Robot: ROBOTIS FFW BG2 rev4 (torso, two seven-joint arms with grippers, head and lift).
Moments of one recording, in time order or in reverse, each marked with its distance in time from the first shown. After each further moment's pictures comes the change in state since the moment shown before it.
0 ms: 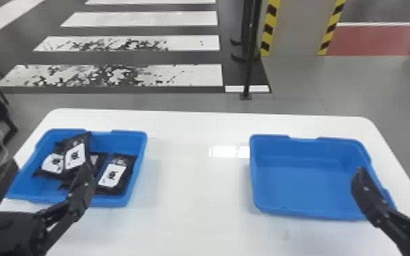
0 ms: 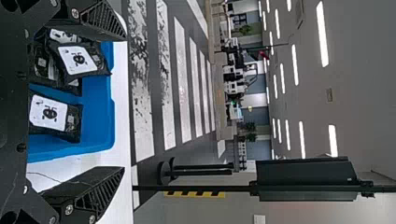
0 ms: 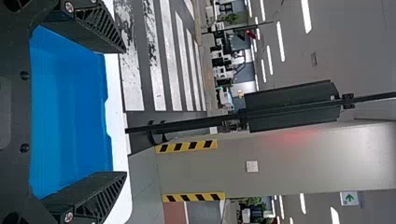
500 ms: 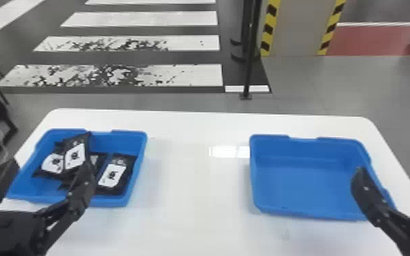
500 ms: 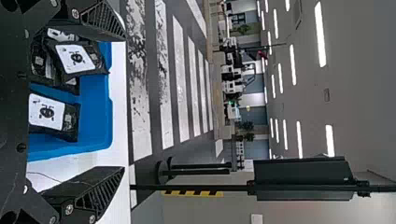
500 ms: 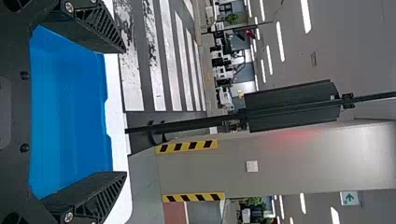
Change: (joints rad) left arm -0.005 -0.003 0.002 0.010 0.006 -0.015 -0.005; right arm -0.002 0.000 0.000 0.001 -0.002 0.000 0.000
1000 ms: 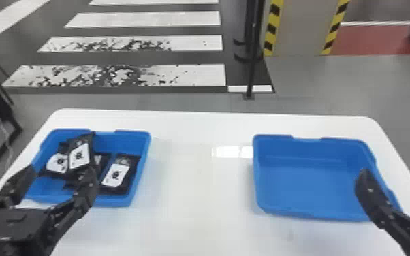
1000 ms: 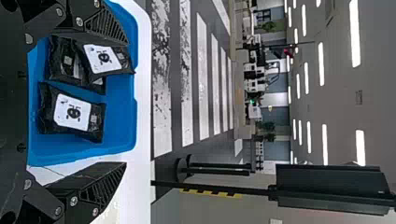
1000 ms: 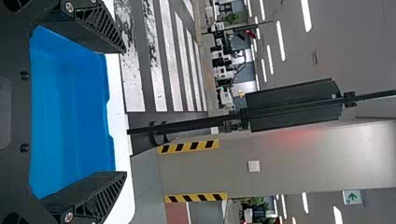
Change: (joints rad) left arm -0.091 -0.003 0.058 0.051 0.064 0.153 -0.047; right arm 0.000 0.000 0.000 0.007 -0.011 0.000 0.000
